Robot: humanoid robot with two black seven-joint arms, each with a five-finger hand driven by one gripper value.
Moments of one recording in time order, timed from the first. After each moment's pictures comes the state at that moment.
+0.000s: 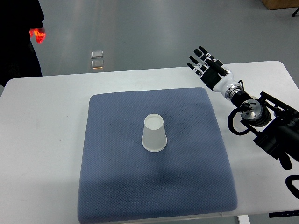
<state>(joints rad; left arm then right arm) -0.02 0.00 -0.01 -0.22 0.12 -0.03 0.14 0.77 -0.15 0.73 0.62 0.20 0.28 0.17</state>
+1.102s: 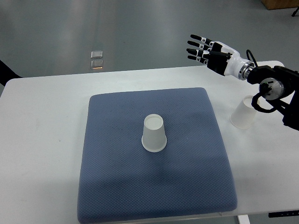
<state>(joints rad) -0.02 0.00 -0.01 -0.23 0.12 -0.03 0.14 1.05 -0.37 0.22 0.64 0.09 0.42 0.16</state>
